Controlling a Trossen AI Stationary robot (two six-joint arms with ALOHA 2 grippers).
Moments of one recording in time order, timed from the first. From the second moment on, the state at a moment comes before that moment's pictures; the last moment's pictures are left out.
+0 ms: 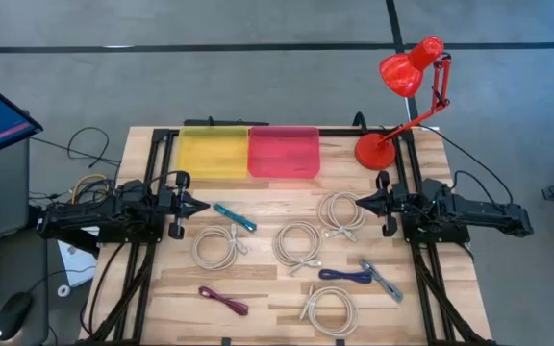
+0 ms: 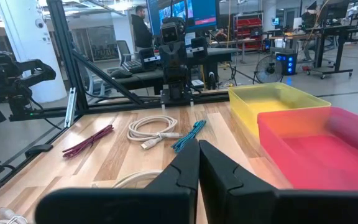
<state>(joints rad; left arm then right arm) 0.09 0.02 0.03 0.05 0.14 0.15 -0.12 0.01 0.03 -0.02 -0.08 0.09</state>
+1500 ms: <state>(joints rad) 0.09 0.02 0.03 0.07 0.14 0.15 -0.12 0.01 0.03 -0.02 -0.05 0.15</state>
